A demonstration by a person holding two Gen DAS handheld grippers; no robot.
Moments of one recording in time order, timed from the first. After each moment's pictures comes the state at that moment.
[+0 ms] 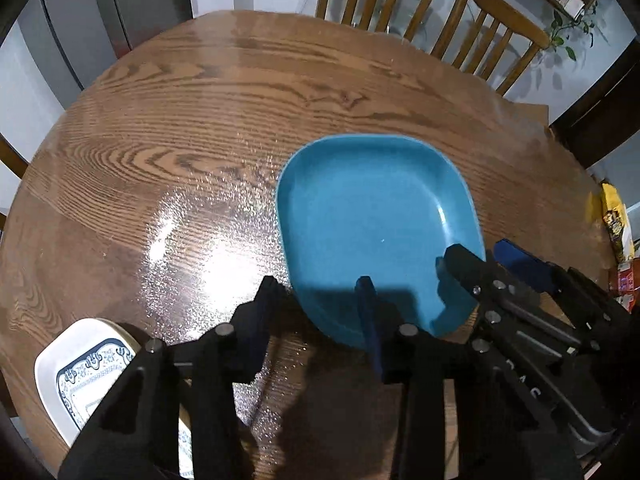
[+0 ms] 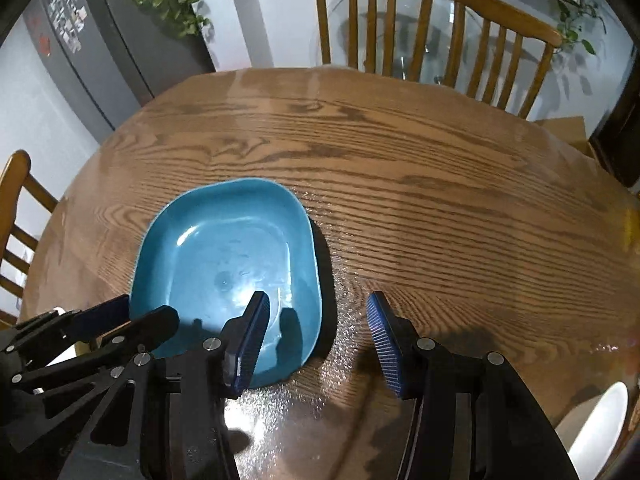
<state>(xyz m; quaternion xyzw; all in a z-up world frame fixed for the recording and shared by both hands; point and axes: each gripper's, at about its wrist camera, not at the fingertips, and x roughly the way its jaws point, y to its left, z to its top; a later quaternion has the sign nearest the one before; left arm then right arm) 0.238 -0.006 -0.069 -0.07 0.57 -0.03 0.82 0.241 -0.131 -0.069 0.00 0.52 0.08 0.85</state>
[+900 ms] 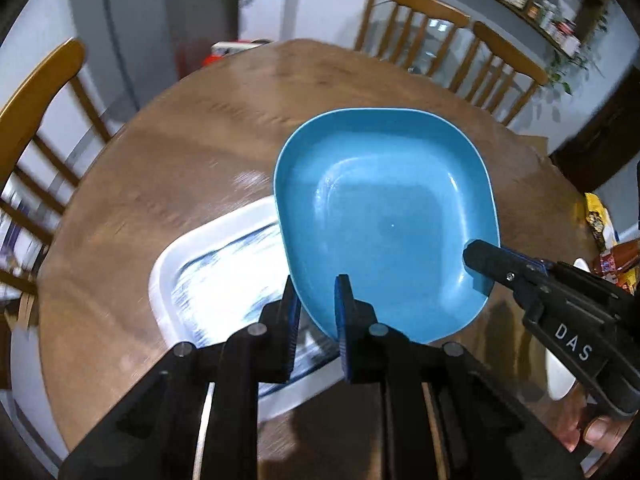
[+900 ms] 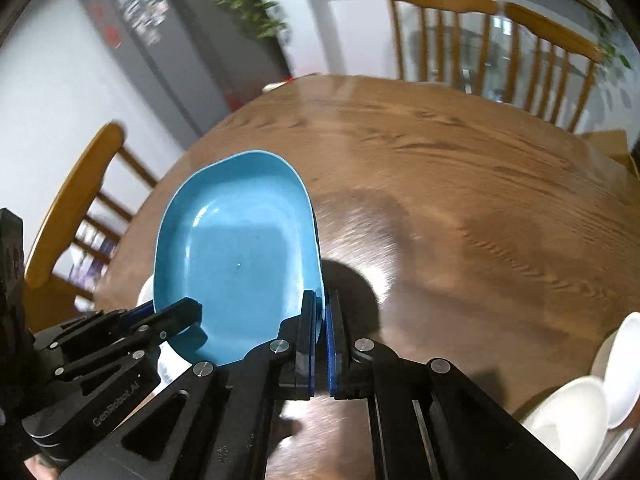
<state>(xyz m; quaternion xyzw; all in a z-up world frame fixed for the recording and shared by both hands) 0.092 0.105 -0.010 -0.10 0.52 0.01 0.85 0.140 -0.049 -0.011 0.01 0.51 0.20 0.84</state>
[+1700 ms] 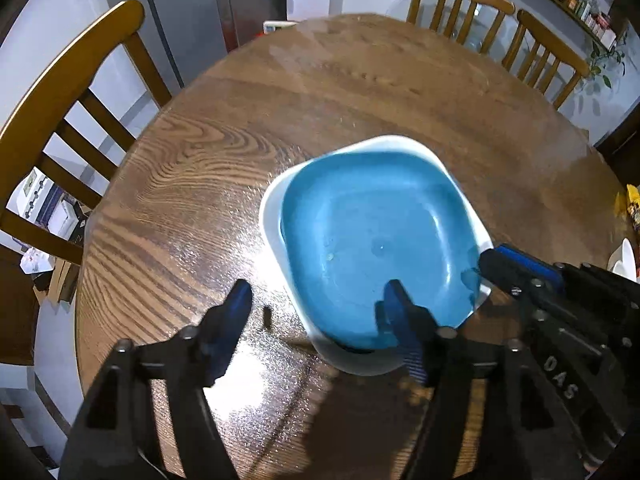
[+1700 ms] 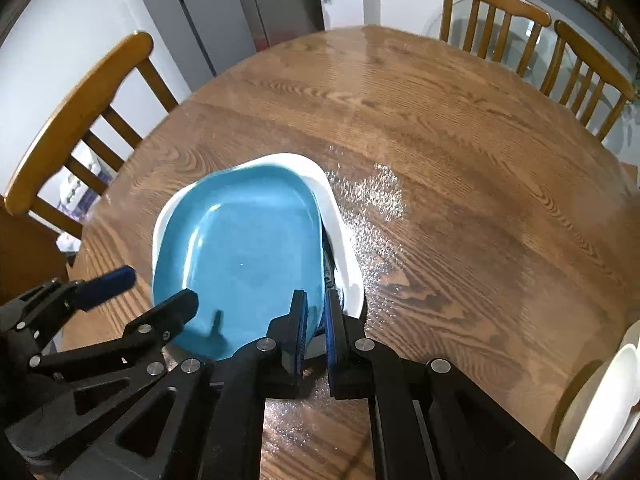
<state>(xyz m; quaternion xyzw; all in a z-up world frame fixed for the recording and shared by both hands) 0.056 0.148 -0.028 -0.08 0.54 0.07 0.83 0.099 0.020 -0.039 -0.06 0.52 0.20 0.83</state>
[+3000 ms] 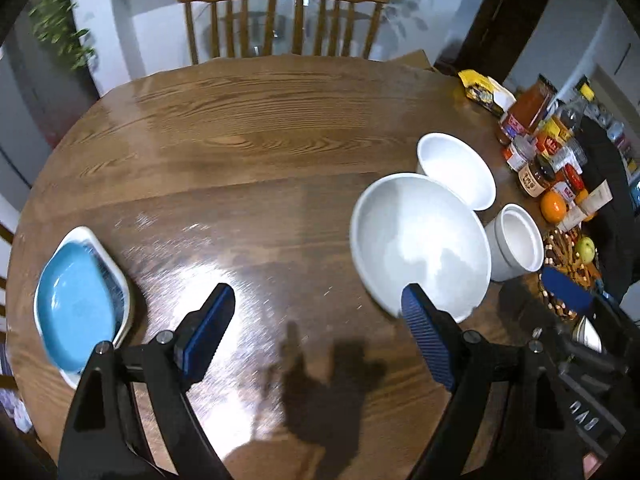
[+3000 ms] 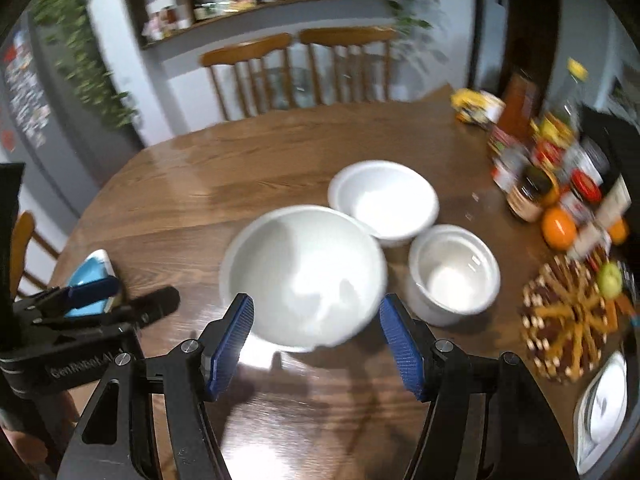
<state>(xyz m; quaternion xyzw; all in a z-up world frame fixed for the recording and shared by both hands) 0.059 -0.099 0.000 0.05 0.50 -0.20 0.84 -0.029 -0.252 0.009 0.11 0.43 -0.09 0.89</state>
